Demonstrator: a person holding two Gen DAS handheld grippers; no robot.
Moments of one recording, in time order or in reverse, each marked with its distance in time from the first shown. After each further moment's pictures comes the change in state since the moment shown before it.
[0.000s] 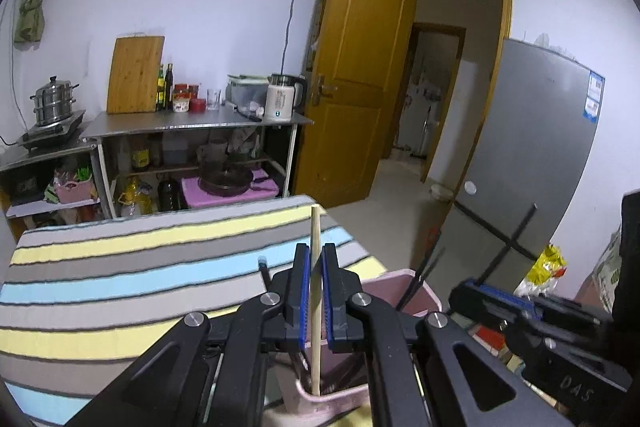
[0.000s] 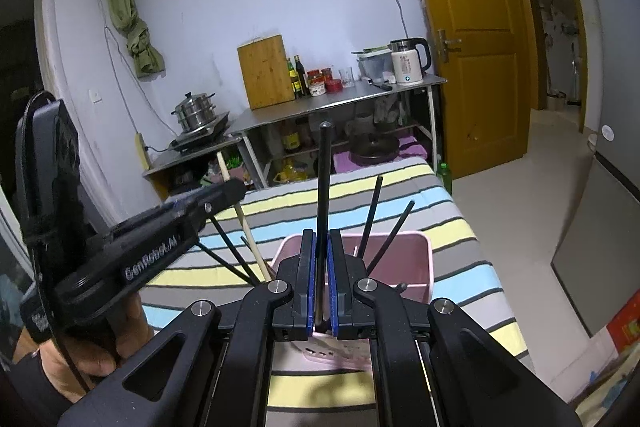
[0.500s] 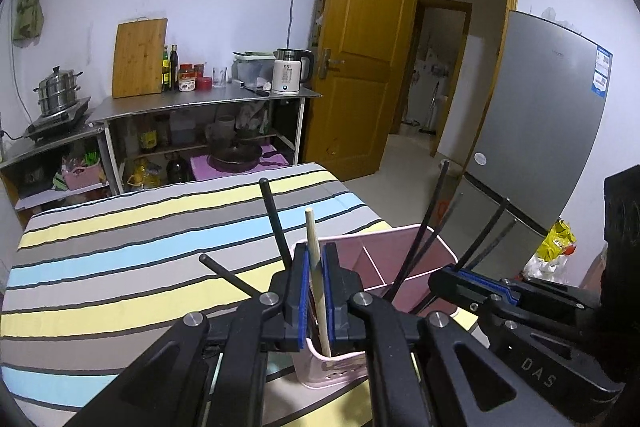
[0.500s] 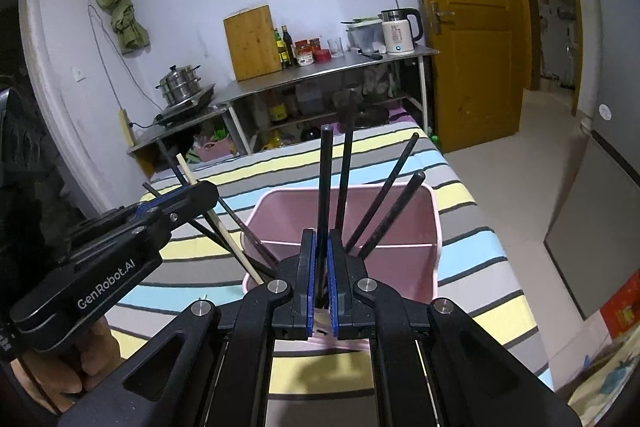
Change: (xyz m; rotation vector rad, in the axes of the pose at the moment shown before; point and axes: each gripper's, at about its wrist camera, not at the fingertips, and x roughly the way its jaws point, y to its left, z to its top) left arm 0.003 0.001 -0.025 0.019 0.075 0.036; right arm 0.034 -0.006 -0.025 0.009 0.096 -0.047
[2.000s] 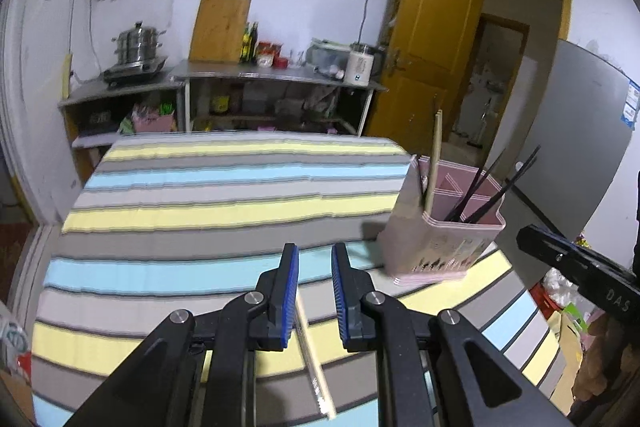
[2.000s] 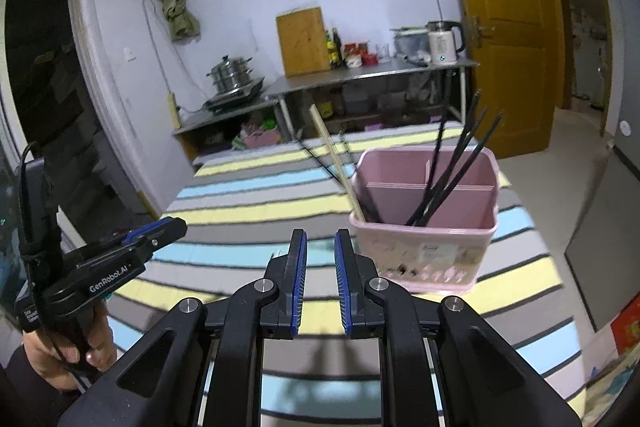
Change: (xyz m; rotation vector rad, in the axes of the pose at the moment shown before) left arm -0.124 0.094 -0.102 -0.175 0.032 0.156; right arm -0.053 0.065 -0.054 -0.095 -0.008 0.124
